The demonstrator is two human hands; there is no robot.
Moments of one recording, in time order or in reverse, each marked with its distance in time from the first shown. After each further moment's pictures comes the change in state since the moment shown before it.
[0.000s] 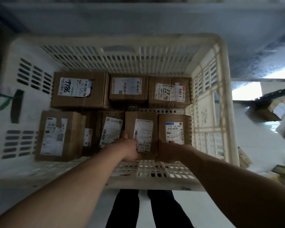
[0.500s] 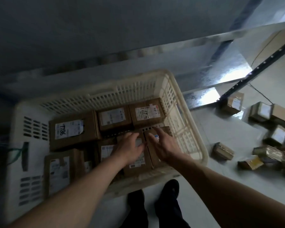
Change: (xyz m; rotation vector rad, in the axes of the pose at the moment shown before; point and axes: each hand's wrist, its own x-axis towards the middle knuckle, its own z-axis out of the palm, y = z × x) left_hand -0.079 0.034 -0.045 -0.201 0.458 0.366; right_hand -0.150 -0.039 -0.024 0.668 0.848 -0.080
